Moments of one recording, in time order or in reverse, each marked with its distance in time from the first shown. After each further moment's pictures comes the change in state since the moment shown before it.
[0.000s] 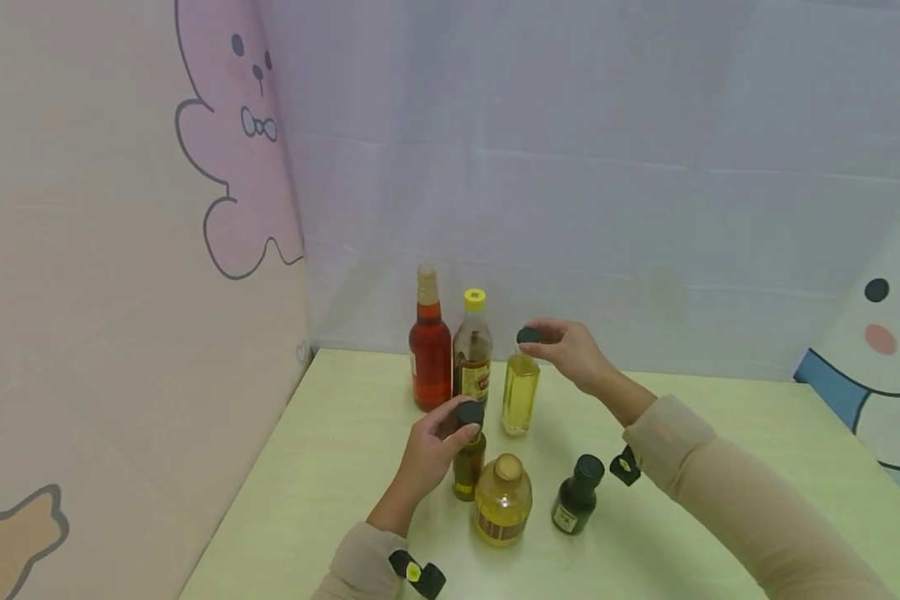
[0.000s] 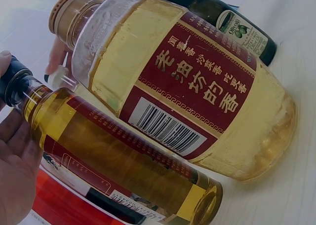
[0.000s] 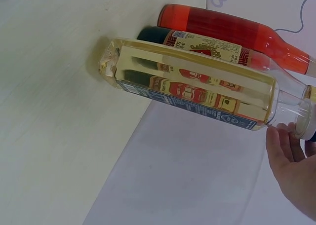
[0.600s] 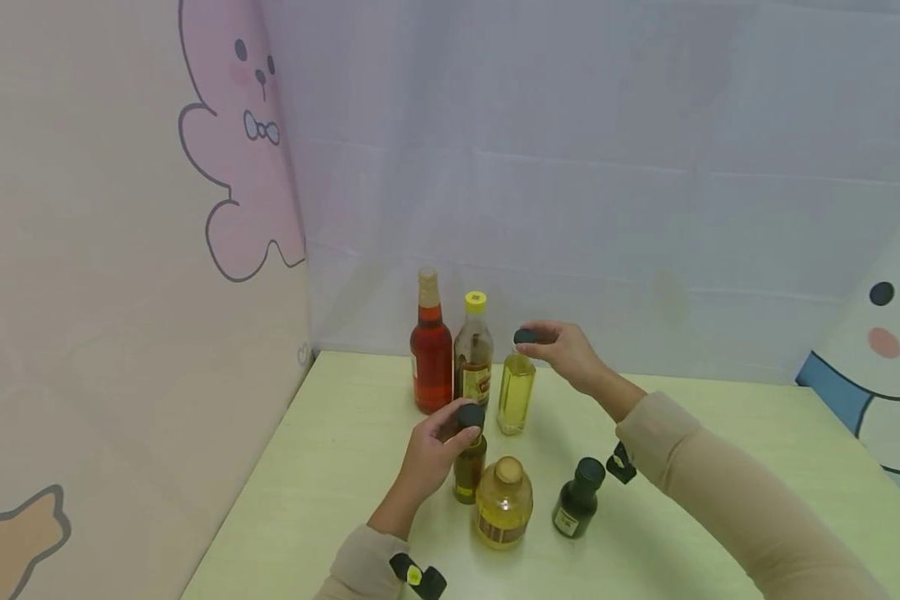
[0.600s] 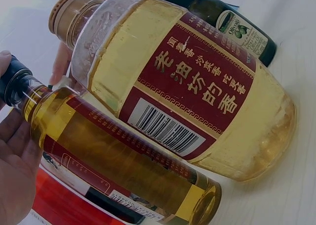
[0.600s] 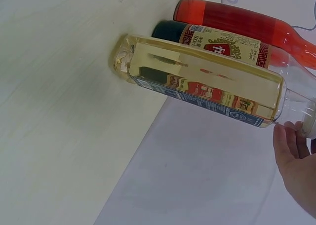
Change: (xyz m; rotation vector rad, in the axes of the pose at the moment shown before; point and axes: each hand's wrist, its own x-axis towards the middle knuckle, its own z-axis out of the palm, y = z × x) left_hand 0.000 0.001 0.000 -0.002 -0.003 -0.002; right_hand 0.014 0.012 0.004 0.055 -0.023 -0.012
